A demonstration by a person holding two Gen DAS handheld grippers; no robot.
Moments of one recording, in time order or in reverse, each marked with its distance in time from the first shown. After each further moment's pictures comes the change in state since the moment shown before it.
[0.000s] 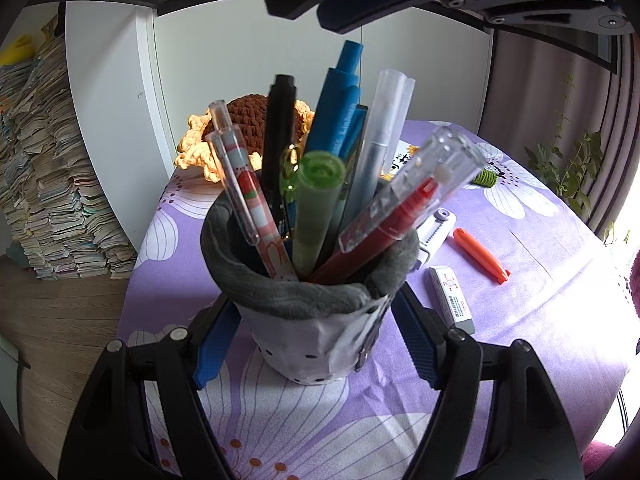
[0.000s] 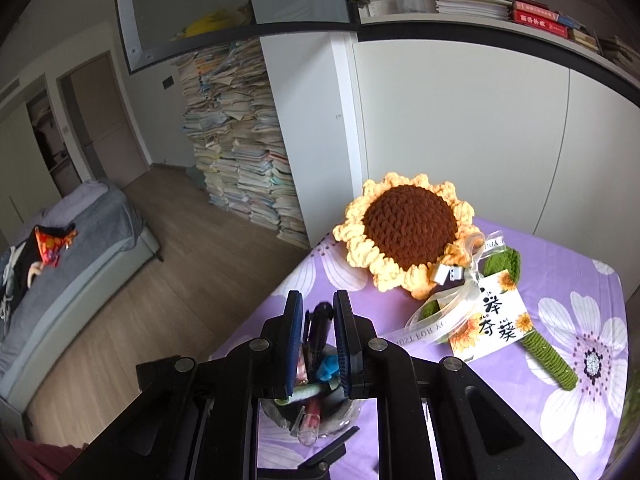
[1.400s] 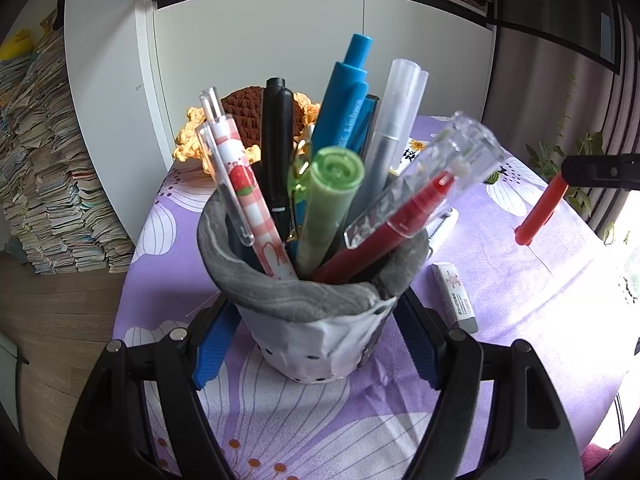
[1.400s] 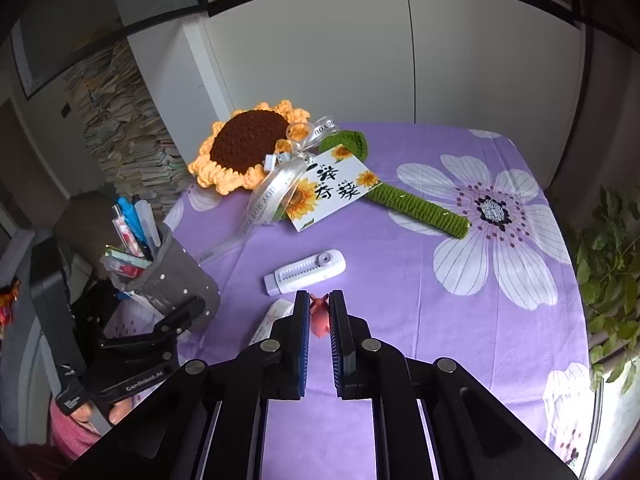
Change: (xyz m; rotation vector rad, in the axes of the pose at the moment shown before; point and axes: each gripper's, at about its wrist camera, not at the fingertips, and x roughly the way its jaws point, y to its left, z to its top) left arm 0.007 0.001 0.000 -0.015 0.024 -0.002; right arm -0.063 -0.092 -0.103 0.288 0.073 -0.258
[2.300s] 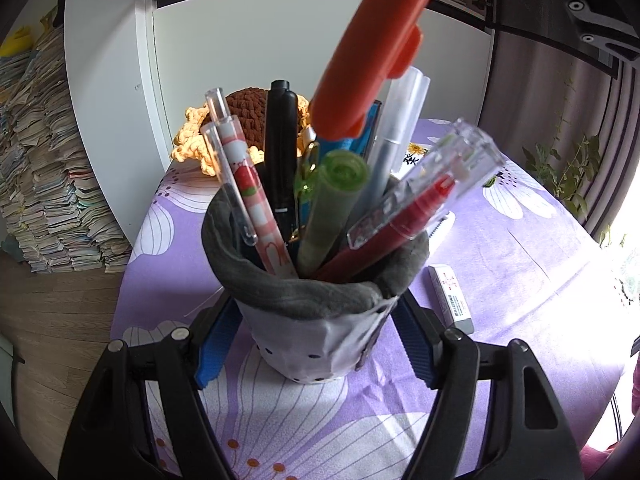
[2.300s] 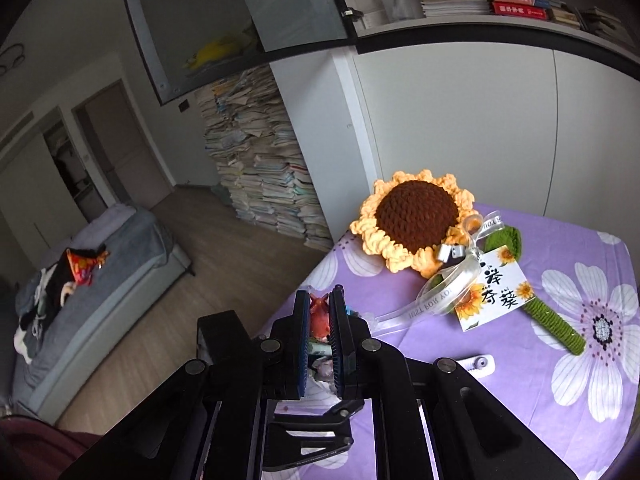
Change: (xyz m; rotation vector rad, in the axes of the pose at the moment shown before) left arm 0.000 -0.002 0.001 -0.012 -0.007 -0.012; right arm -0.011 0.102 0.054 -0.208 -0.085 0.386
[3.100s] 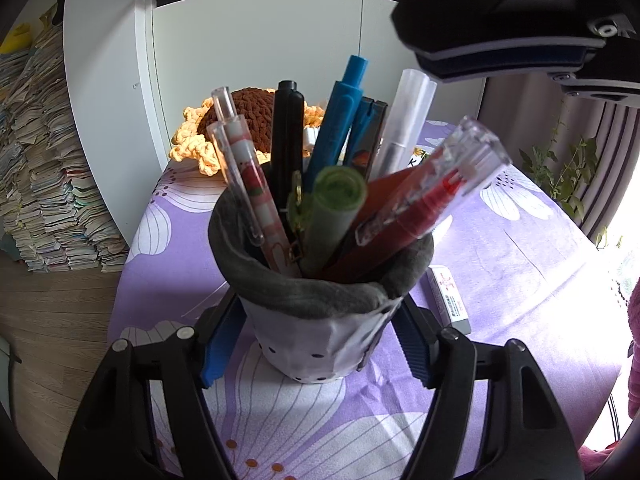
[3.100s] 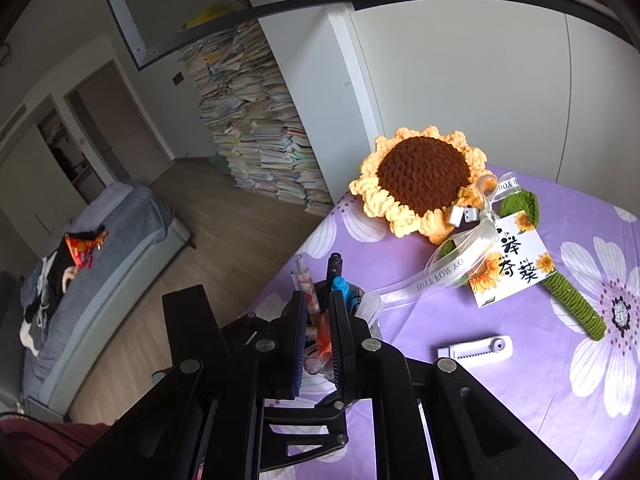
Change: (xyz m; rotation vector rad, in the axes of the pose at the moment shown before) left arm 0.003 0.004 0.002 -0.006 0.000 -0.013; right arm 0.027 -0.013 -0.008 0.032 0.116 0.006
